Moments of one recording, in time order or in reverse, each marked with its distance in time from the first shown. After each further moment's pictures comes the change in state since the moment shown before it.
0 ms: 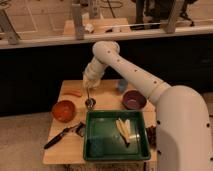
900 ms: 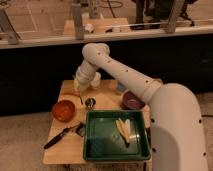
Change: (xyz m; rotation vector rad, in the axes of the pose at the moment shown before) arm -0.011 -0.050 0.024 0.030 -0.065 -0.145
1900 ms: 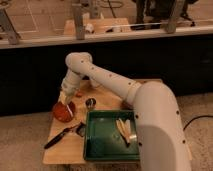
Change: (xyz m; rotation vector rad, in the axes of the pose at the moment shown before) arm -0.020 -0.067 0.073 0.102 -0.168 -0.218
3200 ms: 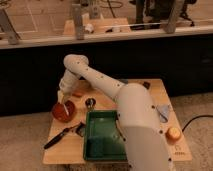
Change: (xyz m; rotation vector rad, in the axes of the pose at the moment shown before) arm 0.041 0.031 0.036 0.051 0.009 0.017
